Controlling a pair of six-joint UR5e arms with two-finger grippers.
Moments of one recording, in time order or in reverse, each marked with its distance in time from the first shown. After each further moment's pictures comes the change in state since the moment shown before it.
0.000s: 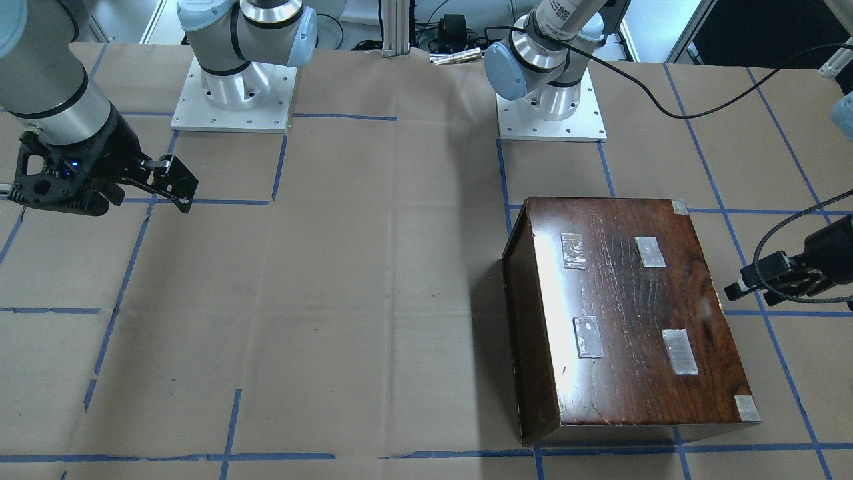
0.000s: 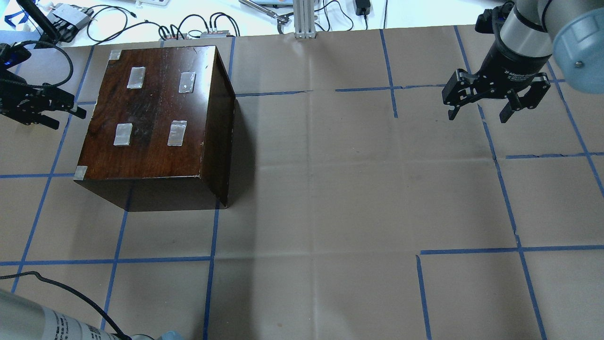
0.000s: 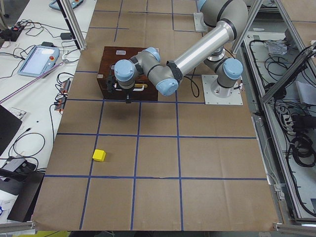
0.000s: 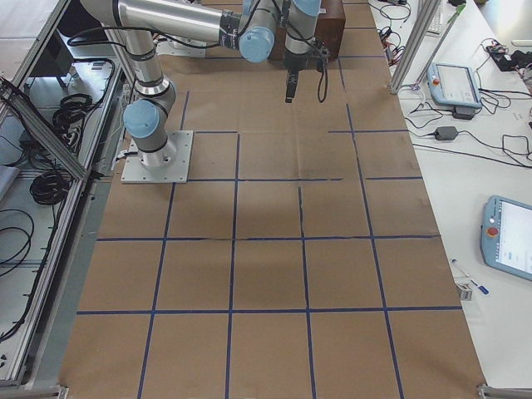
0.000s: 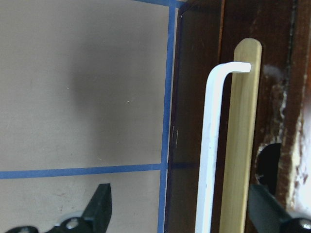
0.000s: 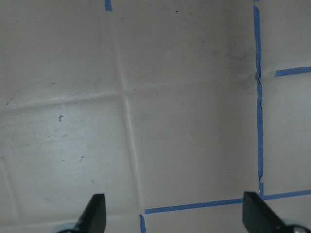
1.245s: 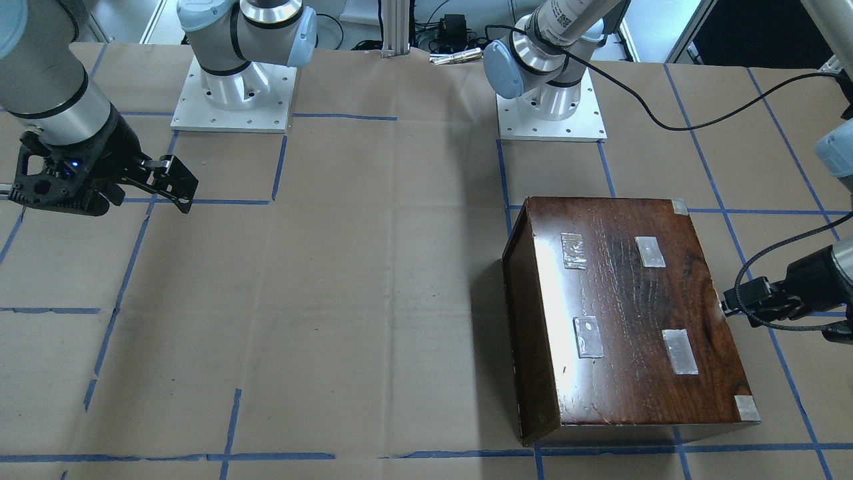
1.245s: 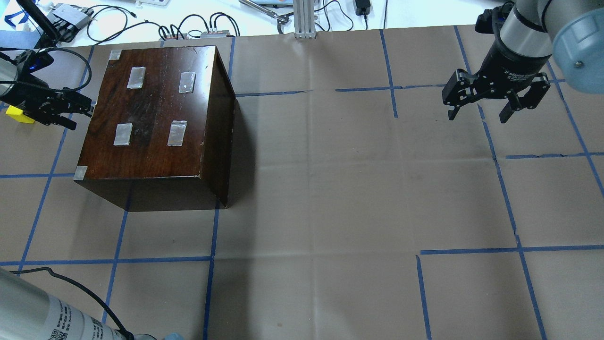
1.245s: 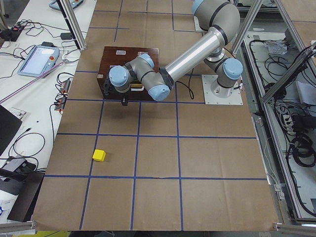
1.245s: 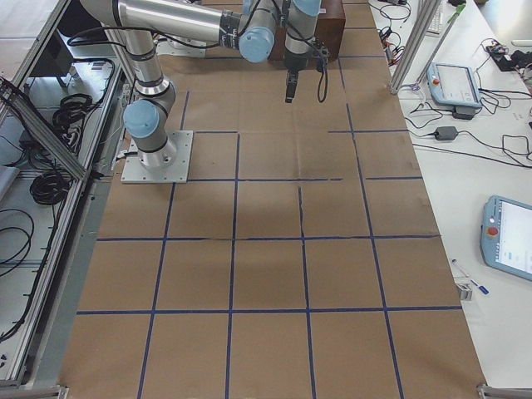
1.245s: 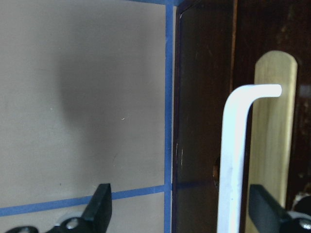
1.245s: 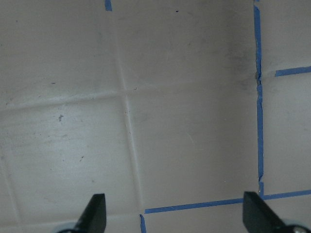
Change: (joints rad) left arm -0.029 -0.082 0.022 0.035 0.001 0.016; right arm 0.000 0.000 0.000 0.000 0.000 0.000
